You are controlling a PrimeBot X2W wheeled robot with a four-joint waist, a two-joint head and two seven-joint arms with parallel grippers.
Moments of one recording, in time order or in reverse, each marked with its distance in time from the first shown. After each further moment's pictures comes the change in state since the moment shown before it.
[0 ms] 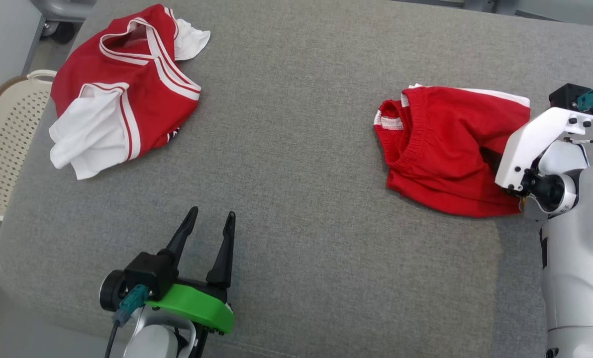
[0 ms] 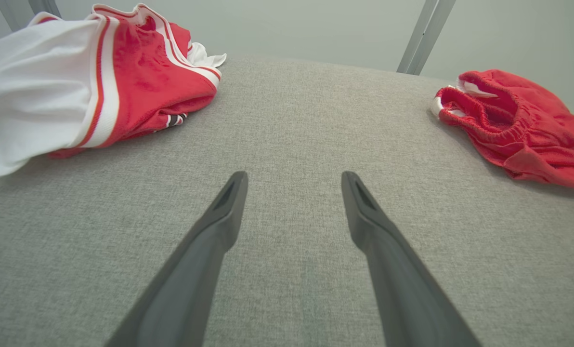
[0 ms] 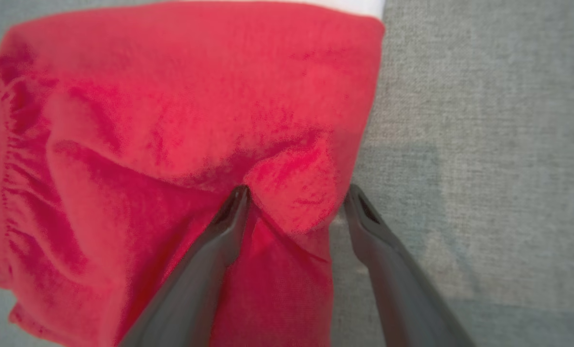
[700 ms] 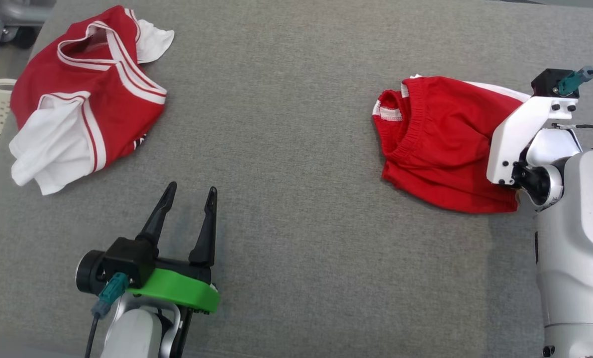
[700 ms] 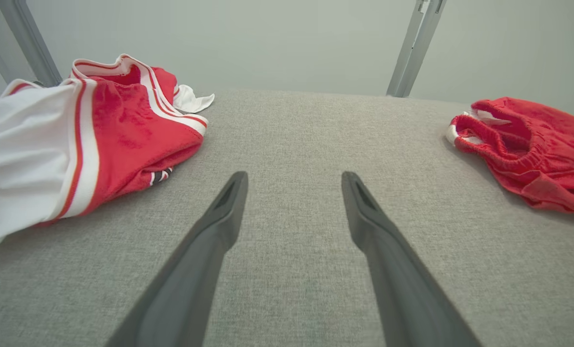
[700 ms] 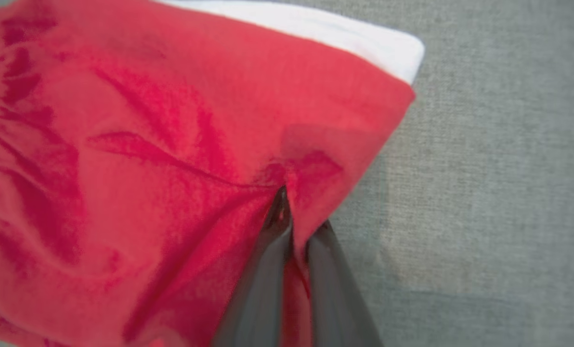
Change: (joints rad) left arm -0.021 0.003 0.062 -0.067 0.049 0.000 0.000; right arm -0.029 0.005 0.049 -0.016 -0.115 0.001 -0.002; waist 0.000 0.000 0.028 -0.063
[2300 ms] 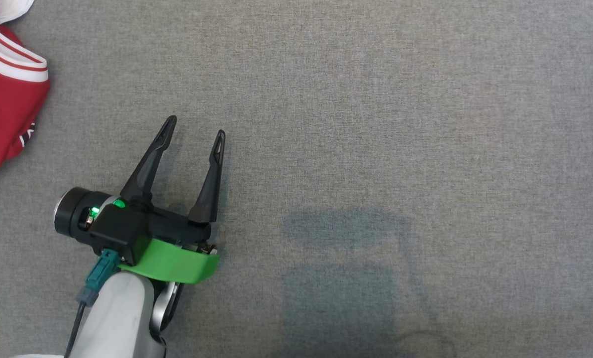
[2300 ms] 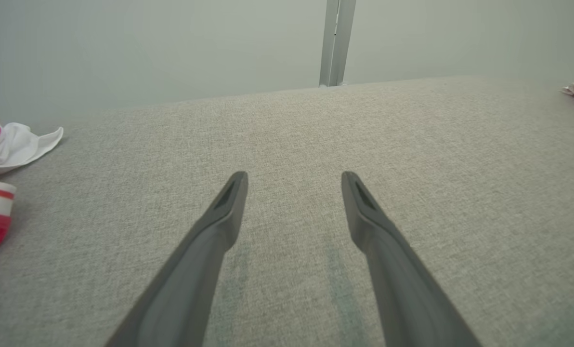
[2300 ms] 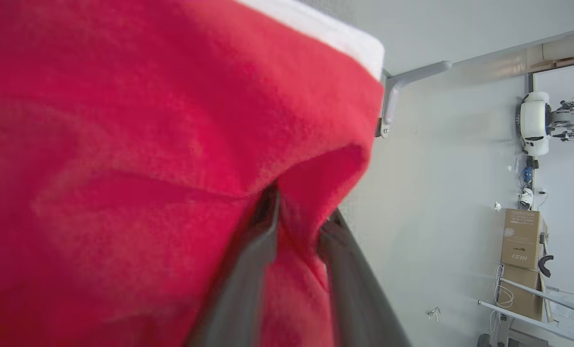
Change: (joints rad) left arm -0.105 0.066 -0.057 -0.213 0.070 0.000 0.000; right arm 0.000 -0.781 0.157 -0.001 0.067 0.000 -0.161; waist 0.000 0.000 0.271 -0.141
